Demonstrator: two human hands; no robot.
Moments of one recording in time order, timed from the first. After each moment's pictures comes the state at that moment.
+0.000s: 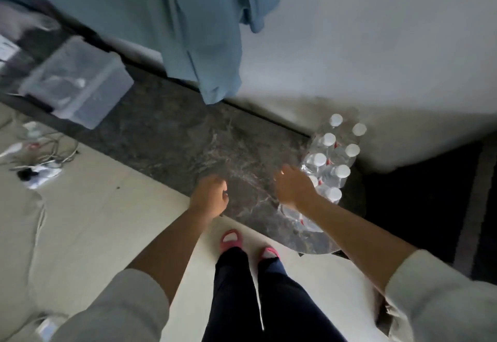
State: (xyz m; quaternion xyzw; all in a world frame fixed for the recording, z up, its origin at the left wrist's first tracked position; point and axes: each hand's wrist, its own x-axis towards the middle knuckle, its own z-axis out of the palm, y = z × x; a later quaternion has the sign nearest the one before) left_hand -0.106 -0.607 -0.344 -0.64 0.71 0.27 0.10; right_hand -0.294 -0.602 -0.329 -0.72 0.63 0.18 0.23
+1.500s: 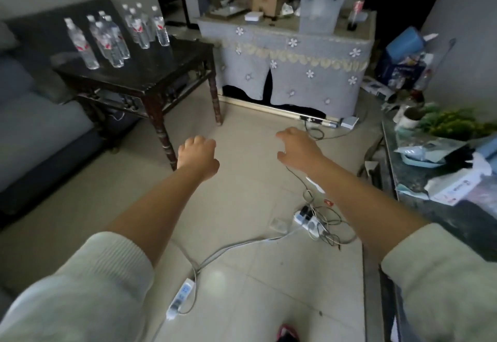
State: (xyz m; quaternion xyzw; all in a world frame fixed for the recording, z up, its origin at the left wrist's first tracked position) left_hand 0.711 -0.451 -0.142 -1.00 0.08 0.03 -0.02; right_hand 0.684 -0.655 -0.140 -0.99 0.01 0.02 0.11
